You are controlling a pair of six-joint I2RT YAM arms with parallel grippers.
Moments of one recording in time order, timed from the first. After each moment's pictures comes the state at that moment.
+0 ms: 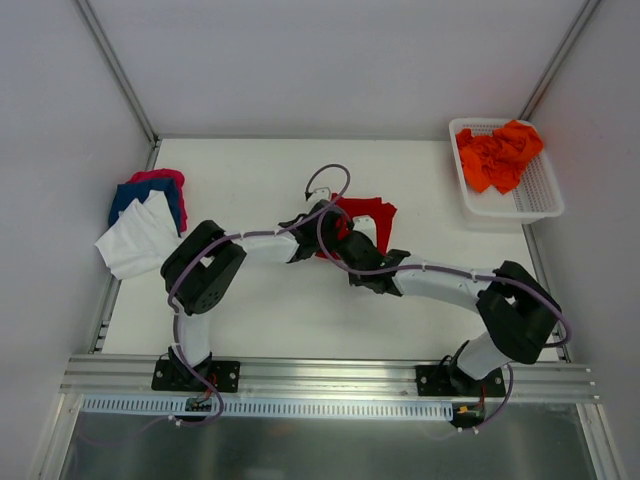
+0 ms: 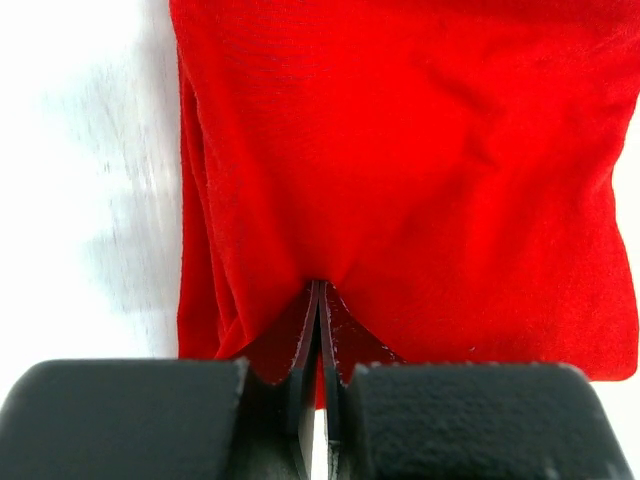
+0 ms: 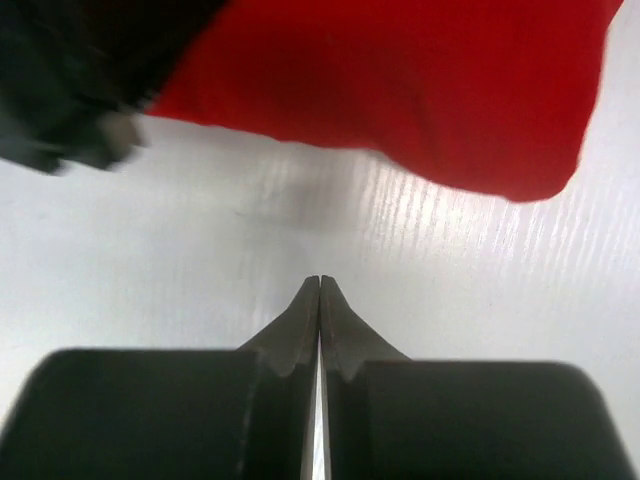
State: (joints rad) left arm -0.77 1.93 1.14 -0.02 -0.21 -0.73; right arm 0.91 1.58 0.86 -0.32 0.45 0.59
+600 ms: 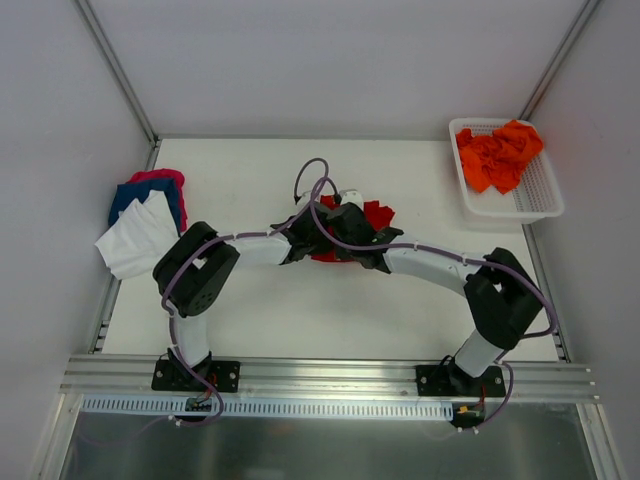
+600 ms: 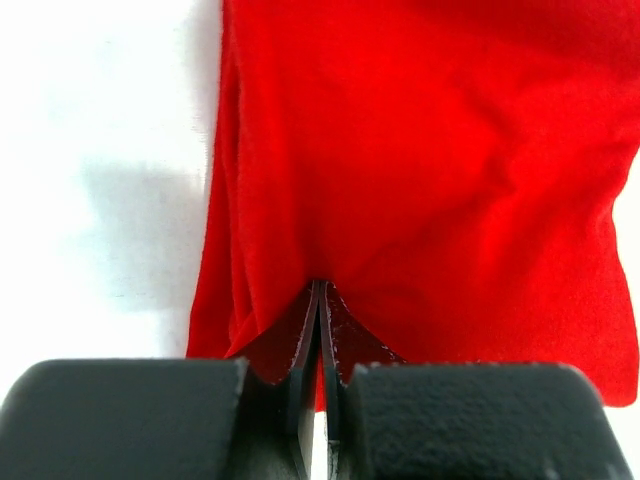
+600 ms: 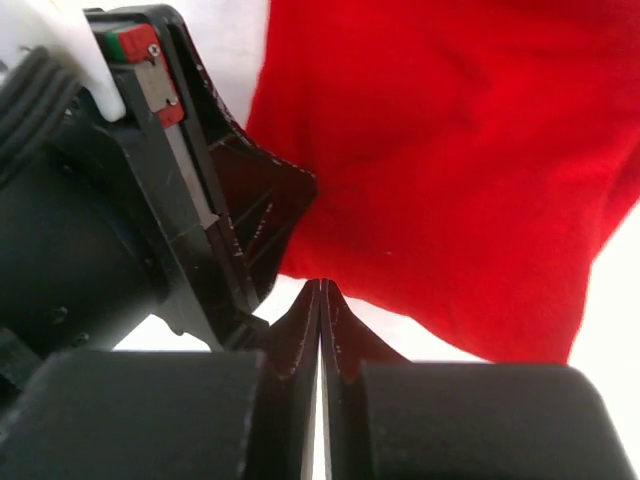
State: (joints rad) left arm -0.75 1.88 1.07 -0.02 -0.21 -0.82; right arm 0.84 1.65 1.08 -0.29 0.35 0.49
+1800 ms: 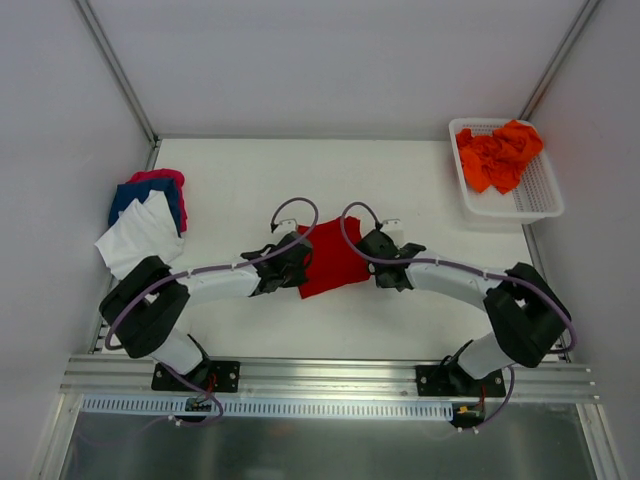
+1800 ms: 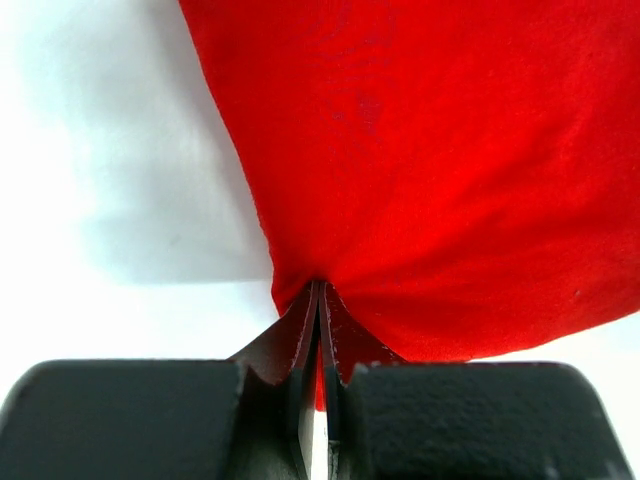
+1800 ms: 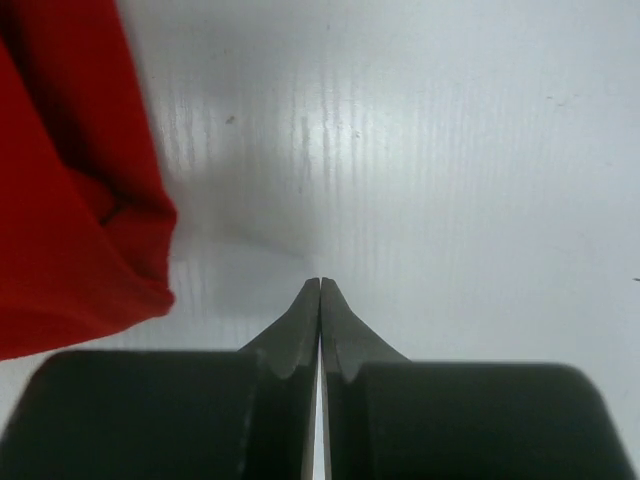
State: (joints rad) left arm -0.81 1.55 0.75 -0.14 -0.28 -0.82; right arm 0.78 1.55 0.84 -0.54 0.51 0.62
